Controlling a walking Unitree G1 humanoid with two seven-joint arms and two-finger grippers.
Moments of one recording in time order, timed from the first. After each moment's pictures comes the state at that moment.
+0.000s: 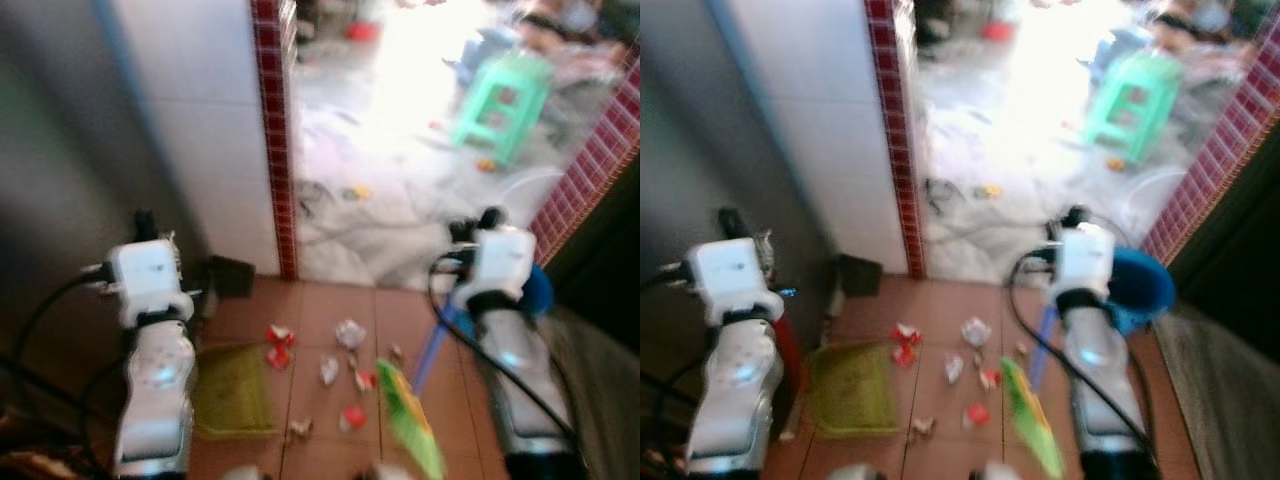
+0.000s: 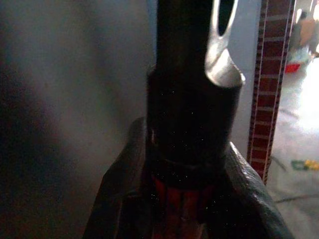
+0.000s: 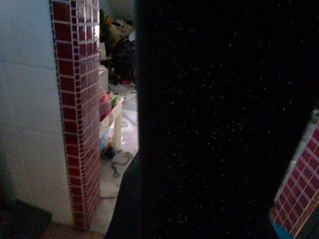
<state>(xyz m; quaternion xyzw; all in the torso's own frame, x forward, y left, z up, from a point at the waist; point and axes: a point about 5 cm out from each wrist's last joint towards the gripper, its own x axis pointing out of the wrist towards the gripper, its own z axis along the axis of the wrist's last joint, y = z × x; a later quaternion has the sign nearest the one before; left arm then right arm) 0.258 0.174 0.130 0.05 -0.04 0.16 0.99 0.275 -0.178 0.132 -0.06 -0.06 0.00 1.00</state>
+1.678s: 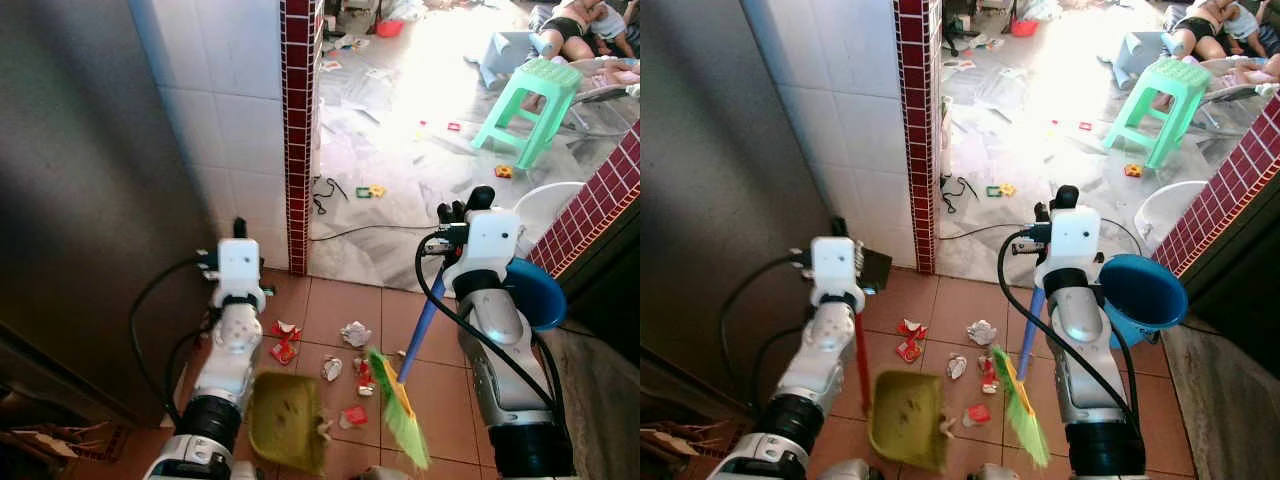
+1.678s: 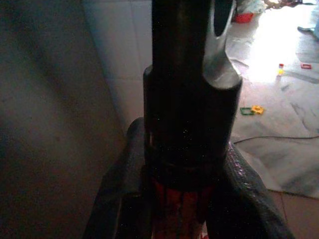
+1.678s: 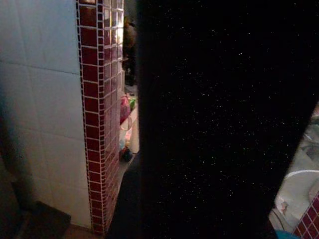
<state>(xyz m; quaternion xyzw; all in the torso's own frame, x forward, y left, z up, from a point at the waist) 0.311 0.109 0.065 0.04 0.06 0.05 1.00 0.296 -0.164 0.142 -0.04 -0.07 0.00 1.00</state>
